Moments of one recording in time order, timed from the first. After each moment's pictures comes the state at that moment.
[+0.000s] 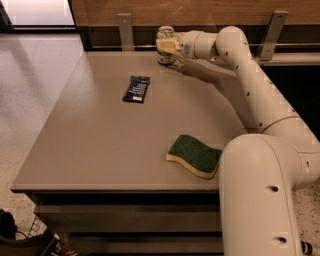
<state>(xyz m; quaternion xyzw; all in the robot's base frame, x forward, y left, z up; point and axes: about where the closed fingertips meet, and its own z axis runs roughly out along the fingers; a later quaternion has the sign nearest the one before) 0.911 -0.049 0.879 -0.31 0.70 0.26 0.59</state>
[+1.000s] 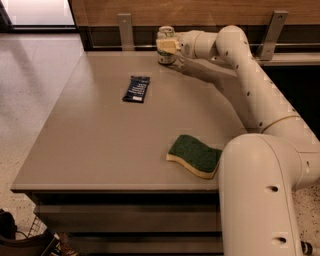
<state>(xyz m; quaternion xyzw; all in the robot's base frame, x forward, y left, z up) 0.910 -0.048 0.879 -0.31 0.70 0.26 0.59</state>
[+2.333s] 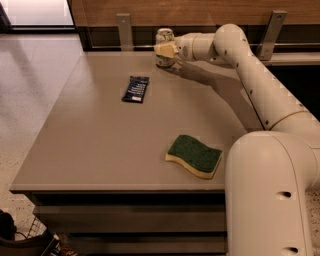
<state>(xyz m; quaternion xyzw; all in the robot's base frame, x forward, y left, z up) 0.890 -0.039 0.870 -0.32 0.72 0.25 0.56</state>
